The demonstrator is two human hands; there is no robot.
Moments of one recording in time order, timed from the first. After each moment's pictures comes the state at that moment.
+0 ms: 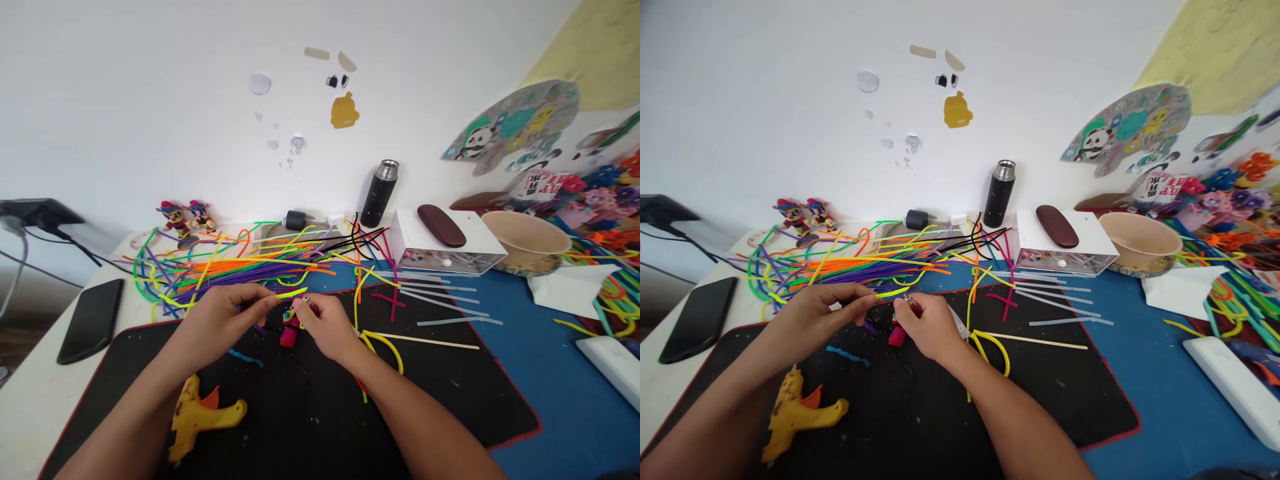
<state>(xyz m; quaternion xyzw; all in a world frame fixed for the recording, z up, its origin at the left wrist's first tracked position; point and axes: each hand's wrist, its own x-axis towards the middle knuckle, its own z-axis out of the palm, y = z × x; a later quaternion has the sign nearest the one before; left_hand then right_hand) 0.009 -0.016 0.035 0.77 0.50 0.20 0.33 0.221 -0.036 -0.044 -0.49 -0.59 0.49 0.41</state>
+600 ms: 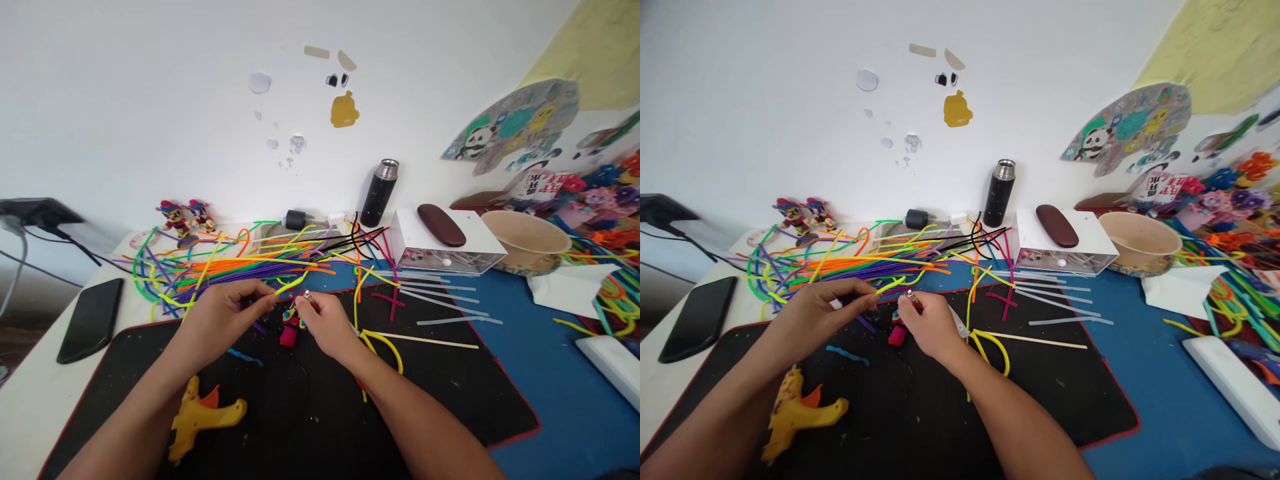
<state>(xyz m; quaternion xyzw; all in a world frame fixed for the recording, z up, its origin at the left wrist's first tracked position) 0.012 -0.016 0.029 0.75 0.52 0.24 0.34 0.220 -0.034 -0.049 -0.51 -0.57 0.49 0.42</state>
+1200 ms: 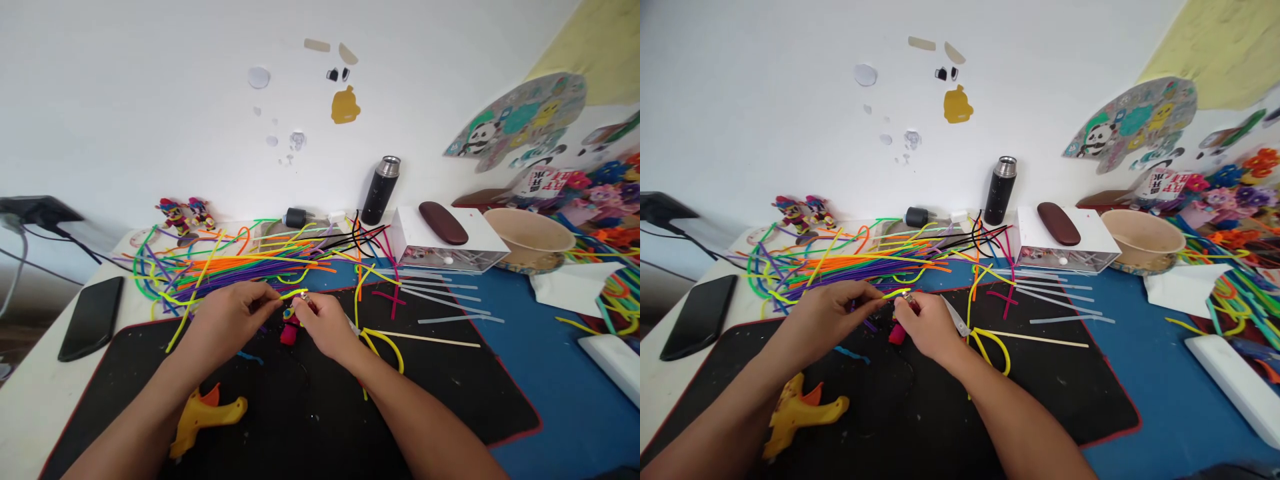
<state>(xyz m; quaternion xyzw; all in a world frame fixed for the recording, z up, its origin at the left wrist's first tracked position) 0.021 -0.019 0.024 0.79 0.54 0.19 0.23 0.218 -0.035 -0.047 -0.50 -0.58 0.50 0.41</state>
